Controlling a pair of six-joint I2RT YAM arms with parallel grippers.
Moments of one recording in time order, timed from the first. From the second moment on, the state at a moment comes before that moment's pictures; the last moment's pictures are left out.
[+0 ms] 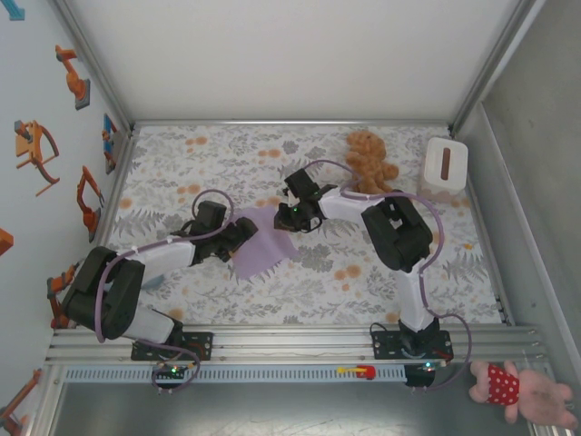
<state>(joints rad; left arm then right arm) -0.48 1.44 0.56 -0.03 0.23 -1.06 0.68 2.10 1.38 -0.35 -0.42 0.70</state>
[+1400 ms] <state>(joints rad) -0.48 1.27 0.63 -0.17 0.24 -1.02 0.67 1.82 1.19 -0.18 -0.40 0.78</state>
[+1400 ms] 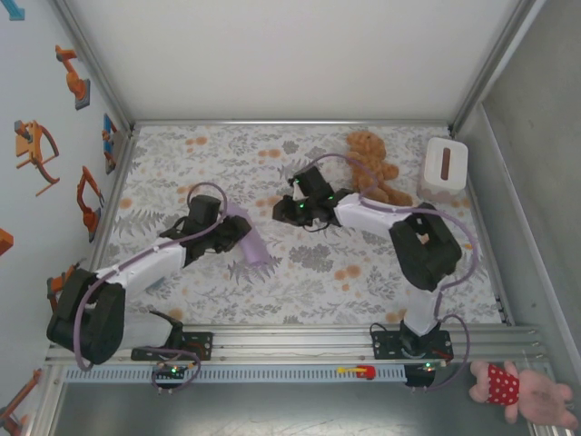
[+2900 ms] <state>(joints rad) -0.43 1.34 0.82 0.10 0.68 -1.09 0.50 1.75 0.94 0.58 -0.83 1.11</state>
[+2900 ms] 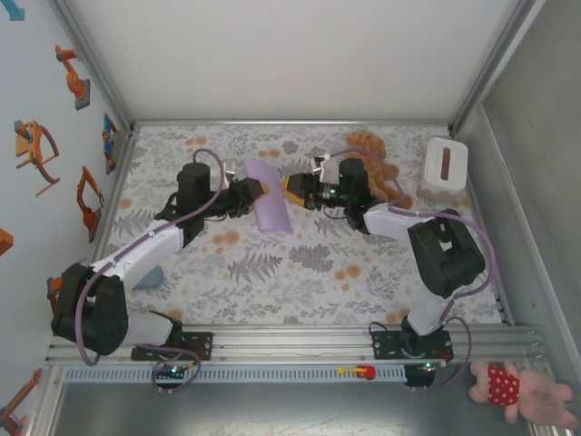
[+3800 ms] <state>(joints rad) -0.41 1.41 0.82 0.10 0.73 -1.08 0.50 1.75 0.94 0.59 -0.87 1.13</state>
